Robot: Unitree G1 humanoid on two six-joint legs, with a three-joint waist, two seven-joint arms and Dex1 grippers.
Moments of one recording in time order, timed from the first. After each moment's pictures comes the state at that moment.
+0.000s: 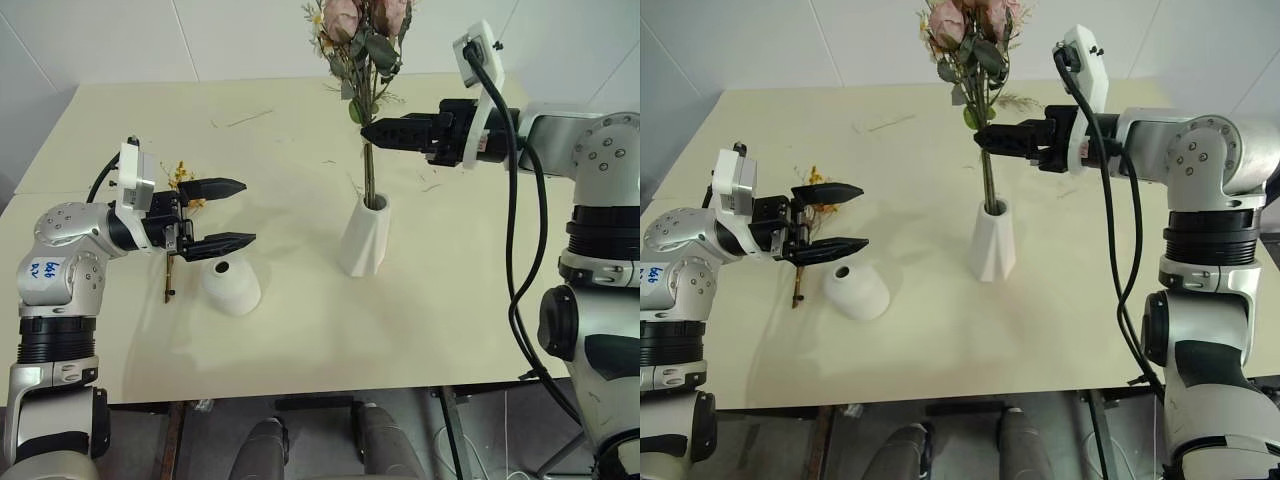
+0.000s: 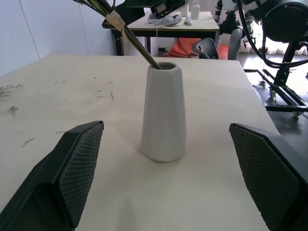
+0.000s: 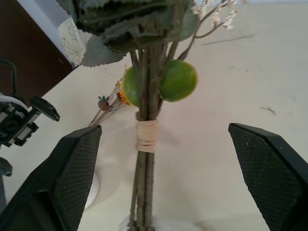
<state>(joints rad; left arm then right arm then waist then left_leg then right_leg) -0.62 0.74 0.18 0.13 -0.60 0.33 -1.27 -1.22 -0.57 -0.09 0.23 0.75 1.28 0.60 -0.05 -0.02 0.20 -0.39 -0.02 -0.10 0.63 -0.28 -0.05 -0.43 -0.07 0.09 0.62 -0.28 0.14</state>
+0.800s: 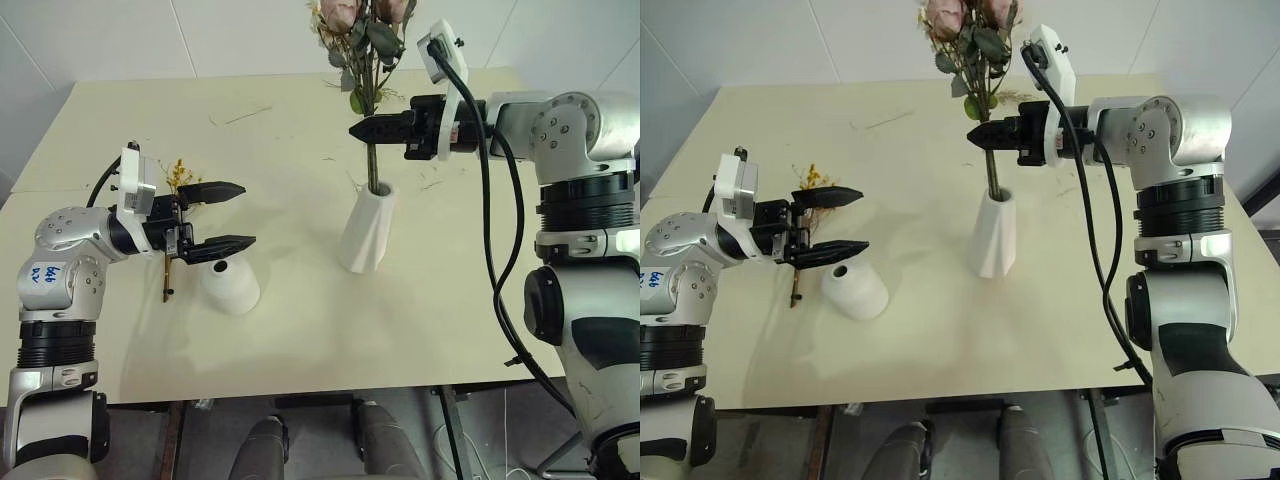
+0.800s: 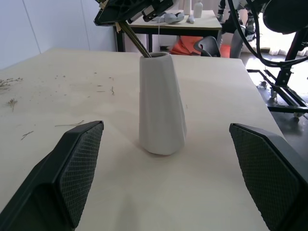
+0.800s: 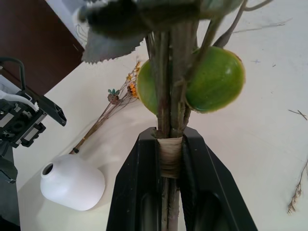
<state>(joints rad) -0.60 0.74 0.18 0.12 -0.60 0.33 -1.25 -1.32 -0.52 0.00 0.42 0.60 1.16 0.80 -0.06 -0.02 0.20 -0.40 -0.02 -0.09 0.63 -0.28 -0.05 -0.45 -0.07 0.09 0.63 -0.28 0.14</state>
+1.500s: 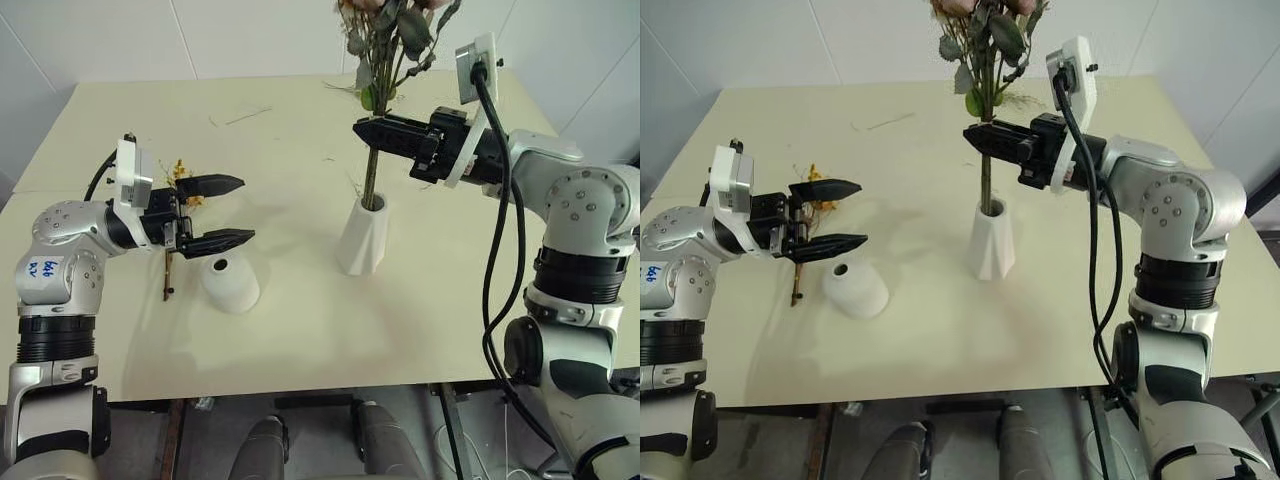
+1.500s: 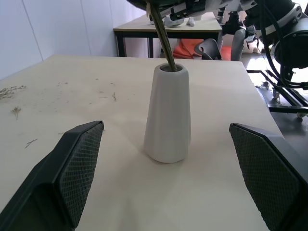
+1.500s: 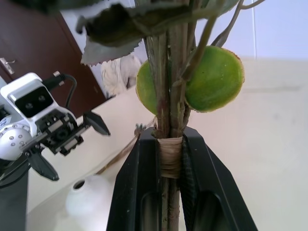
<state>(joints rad) -0.64 0.74 0.18 0.13 -0.59 0.33 -1.27 -1.00 -0.43 -0.20 -0.09 0.73 1.05 0.69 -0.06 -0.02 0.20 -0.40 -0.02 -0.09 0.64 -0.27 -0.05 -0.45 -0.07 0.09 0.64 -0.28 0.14</state>
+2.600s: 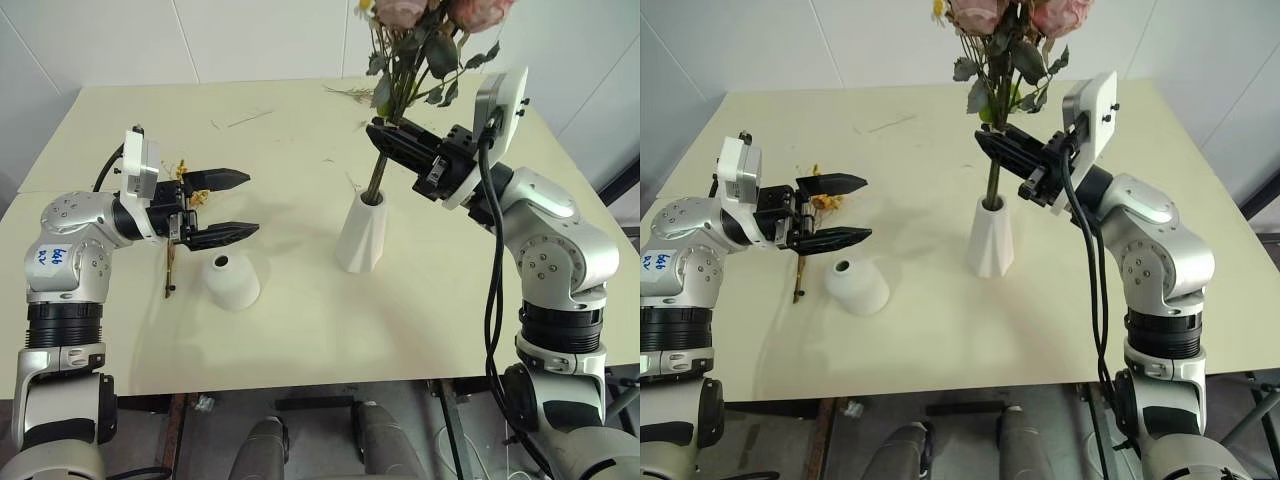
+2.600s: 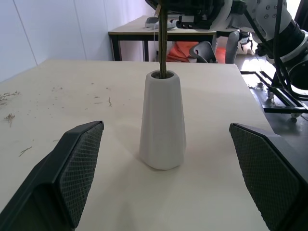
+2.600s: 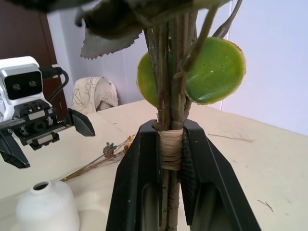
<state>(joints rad) -0.70 0.72 0.16 0.21 -0.58 0.32 -1.29 -0.76 -0.42 -0.14 -0.20 0.63 0.62 0.68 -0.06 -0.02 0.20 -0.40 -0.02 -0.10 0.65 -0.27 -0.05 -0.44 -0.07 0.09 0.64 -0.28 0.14</state>
